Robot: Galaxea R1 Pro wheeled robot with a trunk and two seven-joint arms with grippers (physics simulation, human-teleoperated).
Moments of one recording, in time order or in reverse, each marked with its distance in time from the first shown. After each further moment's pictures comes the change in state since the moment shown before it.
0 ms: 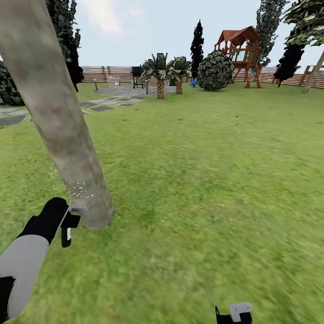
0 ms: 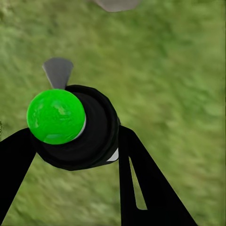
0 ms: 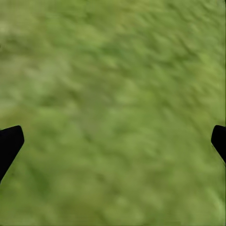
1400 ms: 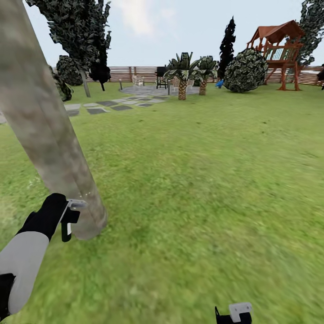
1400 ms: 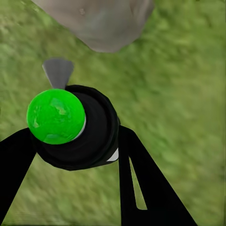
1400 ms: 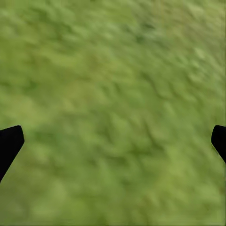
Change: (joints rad) left arm -0.020 0.001 -0.002 -0.024 -0.004 0.006 0.000; right arm 0.000 0.002 0.000 0.001 0.000 0.001 0.002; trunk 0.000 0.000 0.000
